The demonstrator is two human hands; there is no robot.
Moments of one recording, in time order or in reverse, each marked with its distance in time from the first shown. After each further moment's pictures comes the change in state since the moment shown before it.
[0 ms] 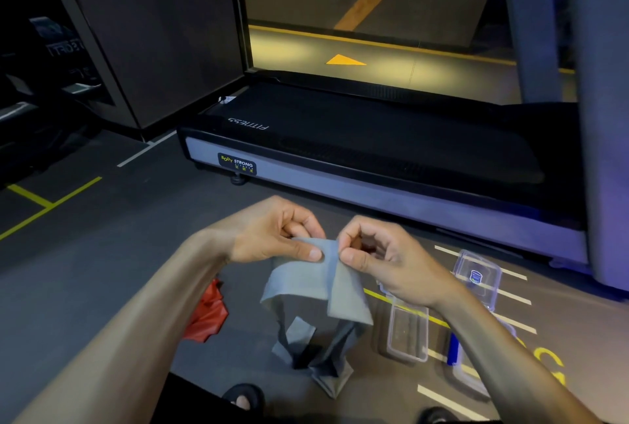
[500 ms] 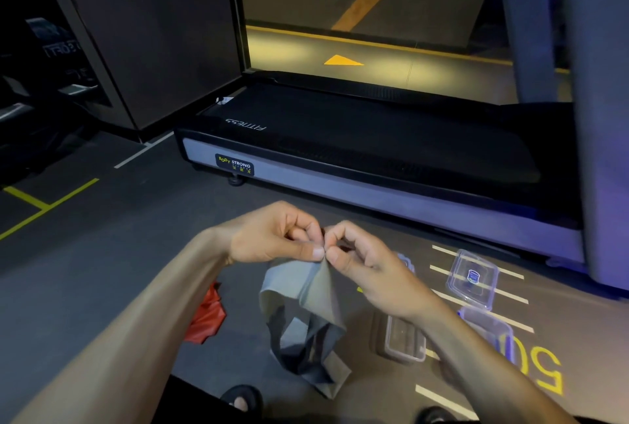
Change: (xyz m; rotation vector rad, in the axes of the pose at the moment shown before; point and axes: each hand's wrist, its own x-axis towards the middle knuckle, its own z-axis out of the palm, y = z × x) left_hand 0.013 -0.009 0.004 -0.073 -0.102 0.052; right_hand 0.002 0.008 0.024 0.006 0.059 0.034
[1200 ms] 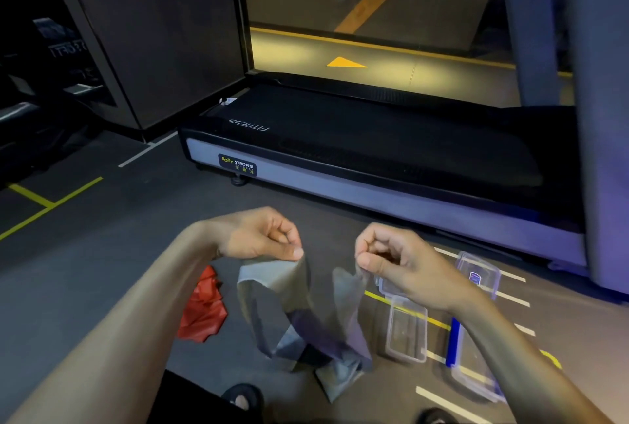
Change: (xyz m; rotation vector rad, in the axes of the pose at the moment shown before) left_hand -0.013 -0.012 -0.019 0.218 0.020 -0.208; right_hand -0.017 -0.012 -0.039 -0.084 -0.071 0.081
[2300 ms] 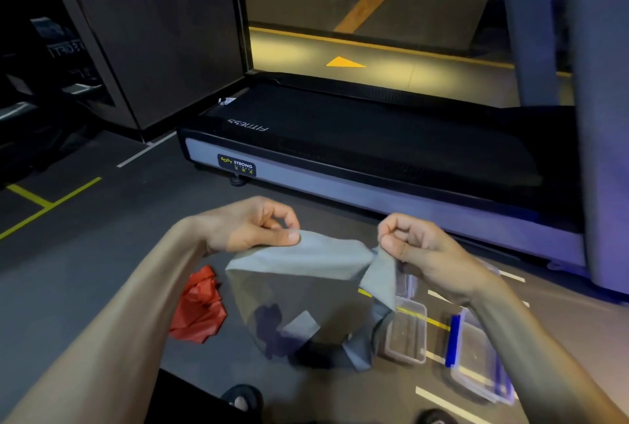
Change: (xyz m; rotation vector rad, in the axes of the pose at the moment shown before) left_hand -0.009 0.006 -0.008 -0.131 0.054 0.063; right_hand 0.000 0.021 -0.023 0.328 0.079 0.124
